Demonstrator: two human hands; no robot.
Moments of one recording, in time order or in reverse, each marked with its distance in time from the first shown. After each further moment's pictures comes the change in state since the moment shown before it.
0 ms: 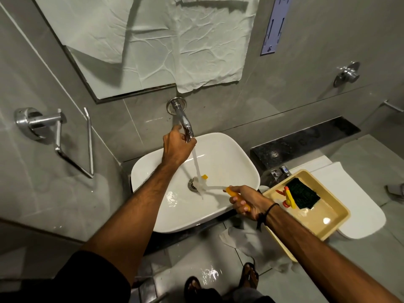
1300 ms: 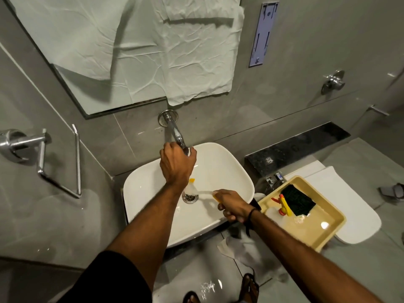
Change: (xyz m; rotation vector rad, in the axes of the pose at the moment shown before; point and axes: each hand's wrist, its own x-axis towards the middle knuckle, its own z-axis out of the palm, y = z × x) left_hand -0.023 0.018 0.036 0.292 0.231 -0.015; right_hand 0.034 -0.006 0.007 -0.411 0.137 -0.310
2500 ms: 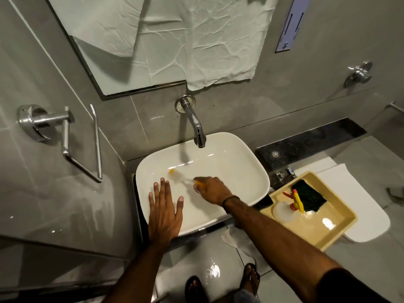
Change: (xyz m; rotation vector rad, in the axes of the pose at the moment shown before) left_hand -0.110 -0.203 0.019 0.211 -0.337 0.140; right_hand 0.027 -0.032 0.090 -0.855 0.023 -0.398
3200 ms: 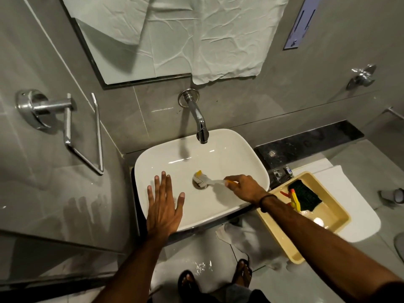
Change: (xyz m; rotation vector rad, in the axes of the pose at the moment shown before) left_hand 0.001 0.002 -0.006 0.068 -0.048 0.034; right_hand -0.041 0.053 -0.059 -0.056 -0.007 0.151
